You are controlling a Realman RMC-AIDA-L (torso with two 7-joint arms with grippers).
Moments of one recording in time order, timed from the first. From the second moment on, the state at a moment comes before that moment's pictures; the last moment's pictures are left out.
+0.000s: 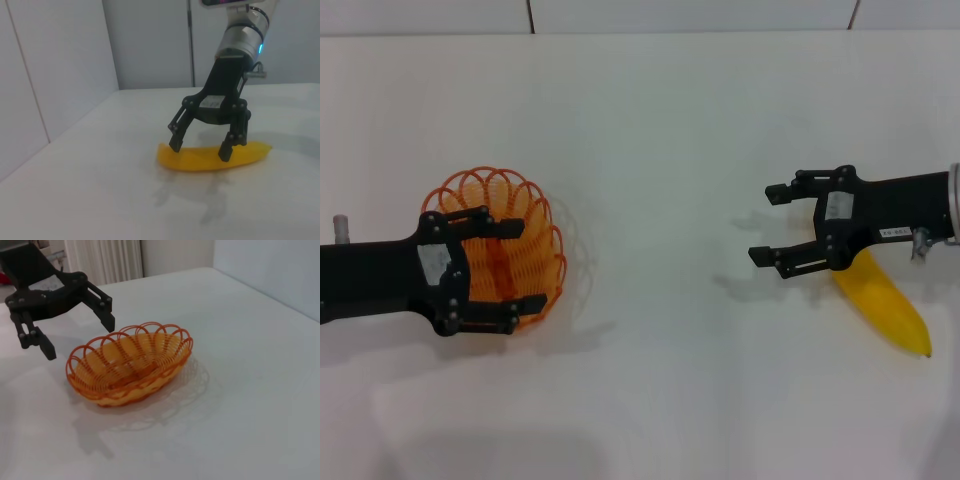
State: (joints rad) left arm -0.35 -2.03 1.08 0.90 1.80 1.53 -1.15; right arm 0.40 2.03 -1.02 -0.93 -2.00 -1.44 1.46
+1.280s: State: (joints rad) left arm -0.57 -1.85 0.70 0.89 2.02 1.45 -1.78; right arm 0.43 2.03 -1.02 -0.88 -2.00 -1.40 1.44
